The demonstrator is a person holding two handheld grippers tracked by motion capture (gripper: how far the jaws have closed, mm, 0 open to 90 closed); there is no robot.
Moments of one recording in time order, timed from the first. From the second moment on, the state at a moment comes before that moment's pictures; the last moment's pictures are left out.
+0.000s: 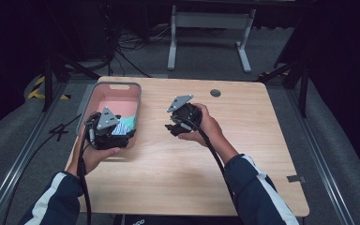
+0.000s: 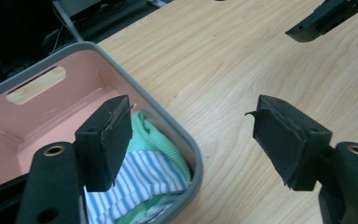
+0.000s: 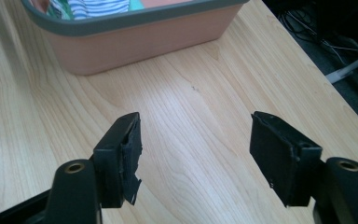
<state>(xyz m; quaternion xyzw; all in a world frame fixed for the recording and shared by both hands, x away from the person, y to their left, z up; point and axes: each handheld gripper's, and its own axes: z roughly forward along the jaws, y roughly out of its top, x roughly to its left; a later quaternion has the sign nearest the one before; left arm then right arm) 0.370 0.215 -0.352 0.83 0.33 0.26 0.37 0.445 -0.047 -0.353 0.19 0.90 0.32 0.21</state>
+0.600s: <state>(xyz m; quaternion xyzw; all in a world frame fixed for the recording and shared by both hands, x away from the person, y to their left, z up) 0.354 0.177 -0.366 0.85 0.28 0.24 0.38 0.429 -0.091 -0.359 0.21 0.91 0.30 0.22</state>
